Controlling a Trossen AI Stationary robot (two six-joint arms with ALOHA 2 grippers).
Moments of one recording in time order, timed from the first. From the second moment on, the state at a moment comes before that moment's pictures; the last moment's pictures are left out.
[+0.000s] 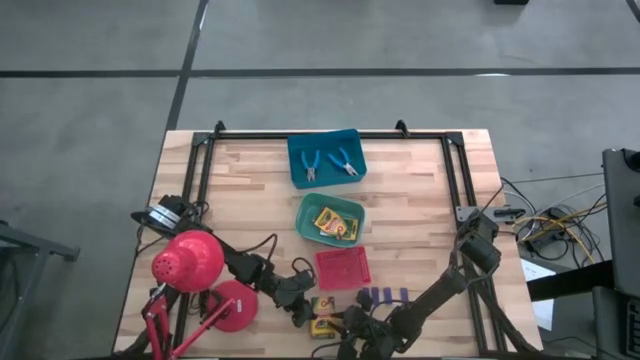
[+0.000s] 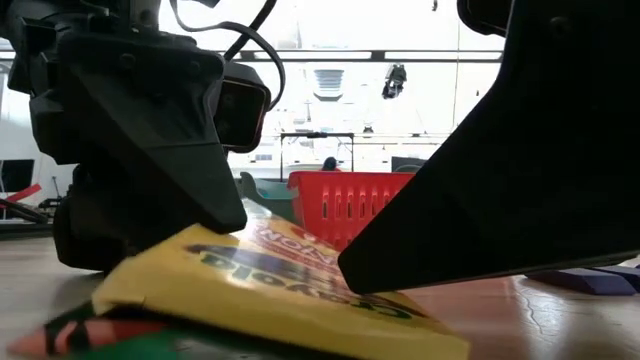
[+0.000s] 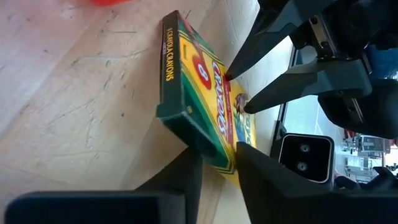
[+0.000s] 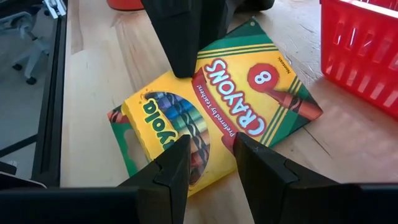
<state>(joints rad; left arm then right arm) -0.52 1.93 0.90 0.44 0.04 -1.25 0.78 2.27 1.35 0.03 0.80 1.04</state>
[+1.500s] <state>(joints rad) -0.52 1.93 0.90 0.45 0.06 -1.27 0.80 1.84 1.35 -0.39 1.00 0.63</state>
